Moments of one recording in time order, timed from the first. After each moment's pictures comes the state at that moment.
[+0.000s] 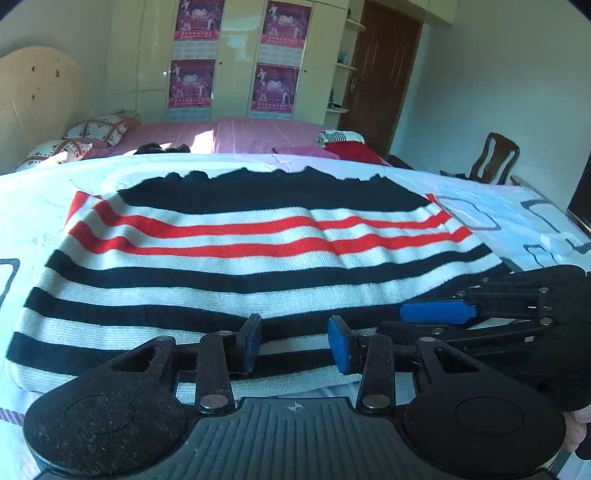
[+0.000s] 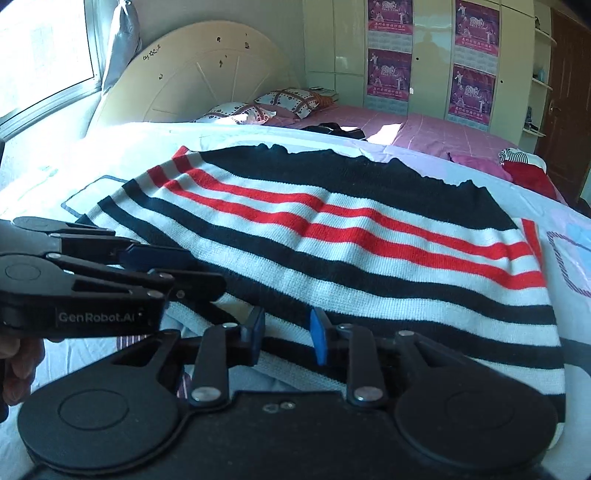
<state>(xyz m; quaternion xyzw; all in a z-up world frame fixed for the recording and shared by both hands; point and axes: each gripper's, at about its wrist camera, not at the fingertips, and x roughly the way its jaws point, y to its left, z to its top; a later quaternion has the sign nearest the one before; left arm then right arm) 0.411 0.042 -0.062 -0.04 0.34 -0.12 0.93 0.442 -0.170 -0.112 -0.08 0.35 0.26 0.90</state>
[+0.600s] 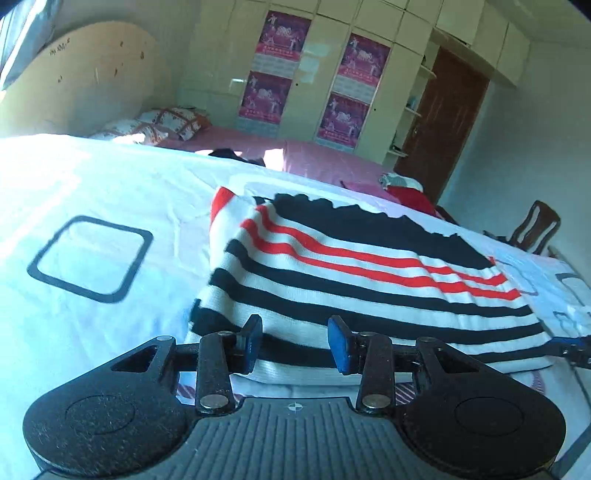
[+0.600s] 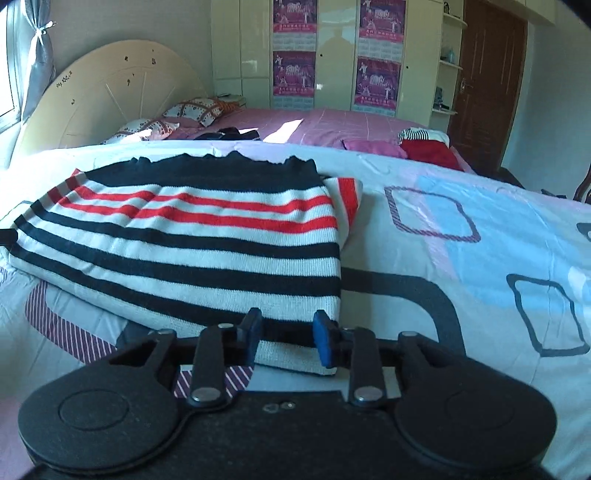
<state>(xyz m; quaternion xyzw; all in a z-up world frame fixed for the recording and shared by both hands) 0.387 0.155 -0.062 -0.11 0.32 -0.02 0.94 0.424 -0.297 -0.102 -0.06 0.35 0.12 0.93</state>
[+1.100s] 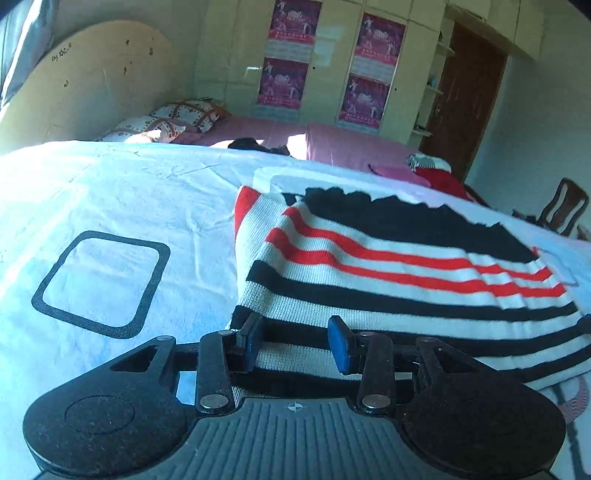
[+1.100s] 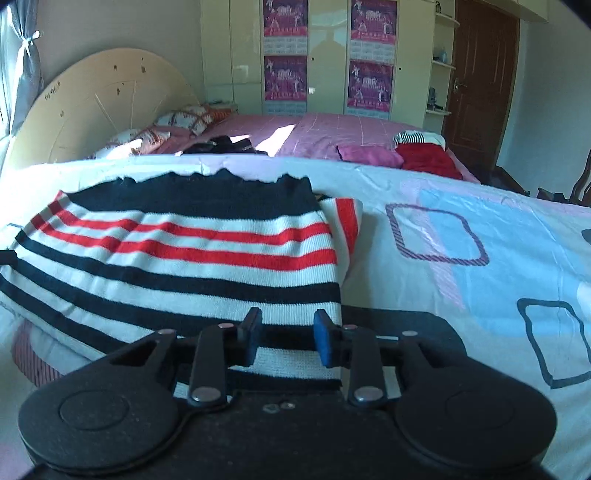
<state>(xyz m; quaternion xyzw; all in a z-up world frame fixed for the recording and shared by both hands) 0.435 0.157 -0.074 -0.07 0.35 0.00 0.93 0.473 -0.288 -0.109 -0.06 0.37 0.11 0.92</state>
